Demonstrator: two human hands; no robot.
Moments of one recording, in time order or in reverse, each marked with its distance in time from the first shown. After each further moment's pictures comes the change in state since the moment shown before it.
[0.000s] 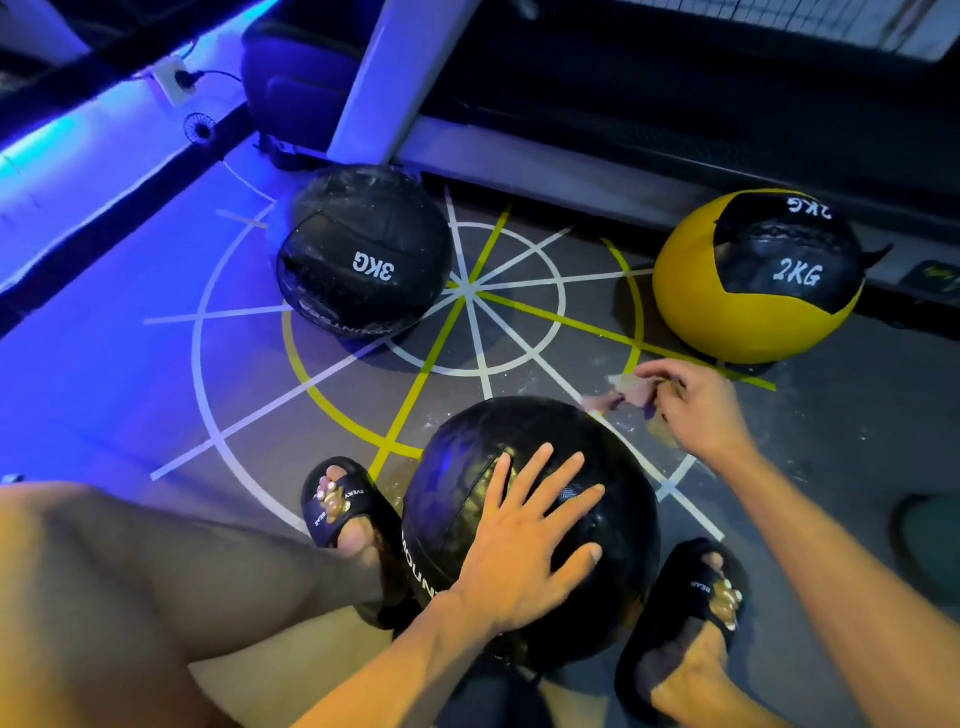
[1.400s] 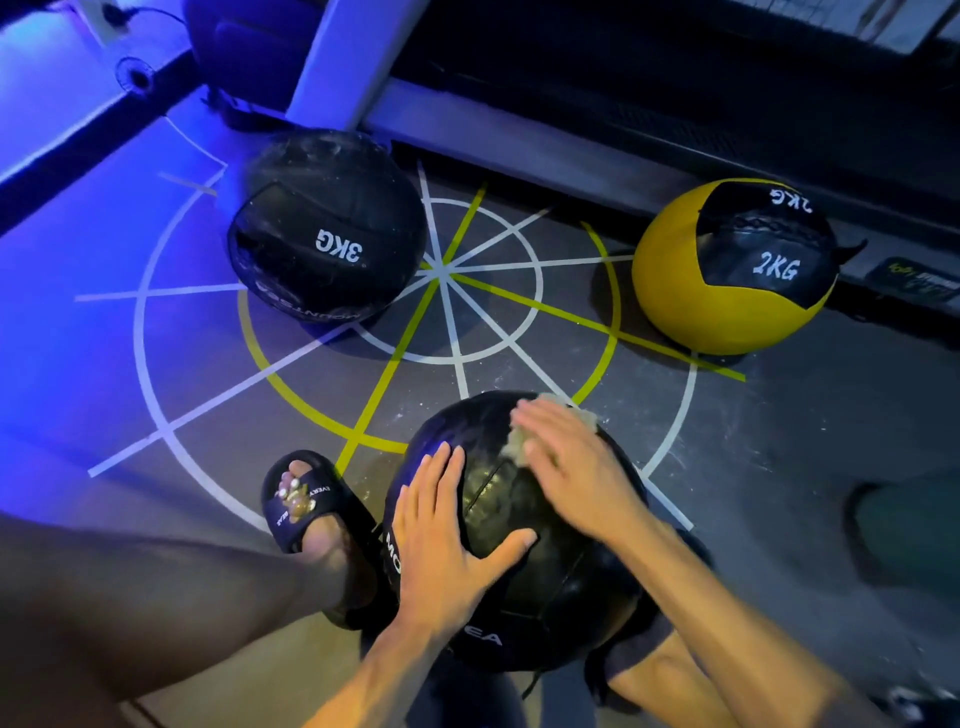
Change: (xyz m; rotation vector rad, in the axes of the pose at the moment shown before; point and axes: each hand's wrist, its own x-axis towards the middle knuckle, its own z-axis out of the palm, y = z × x) left_hand -0.018 -0.033 0.022 -0.283 0.324 -0.508; right_hand -0.056 -0.042 0.074 -0.100 -0.276 -0.327
